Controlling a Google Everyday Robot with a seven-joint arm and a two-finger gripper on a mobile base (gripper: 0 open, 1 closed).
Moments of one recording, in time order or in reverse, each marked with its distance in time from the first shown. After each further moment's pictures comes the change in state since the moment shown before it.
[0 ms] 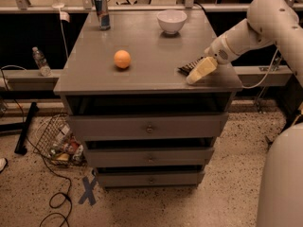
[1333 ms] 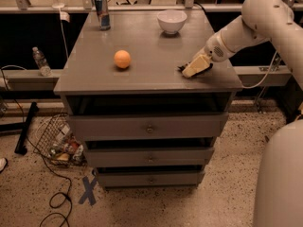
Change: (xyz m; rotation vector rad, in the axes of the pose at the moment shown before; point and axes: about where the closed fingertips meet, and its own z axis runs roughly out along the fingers) arm -0.013 0.003 0.002 0.008 0.007 0.022
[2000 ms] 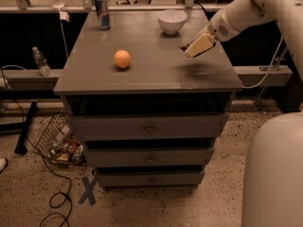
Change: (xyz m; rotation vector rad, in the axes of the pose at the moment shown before) arm -0.050 -0.028 -0.042 0.074 -0.072 -0.077
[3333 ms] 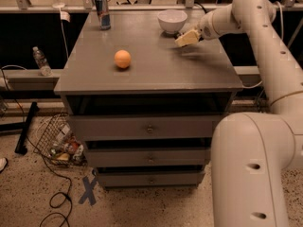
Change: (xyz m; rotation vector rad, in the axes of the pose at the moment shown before) arm -0.021 -0.086 0.074 0.164 -0.184 0.065
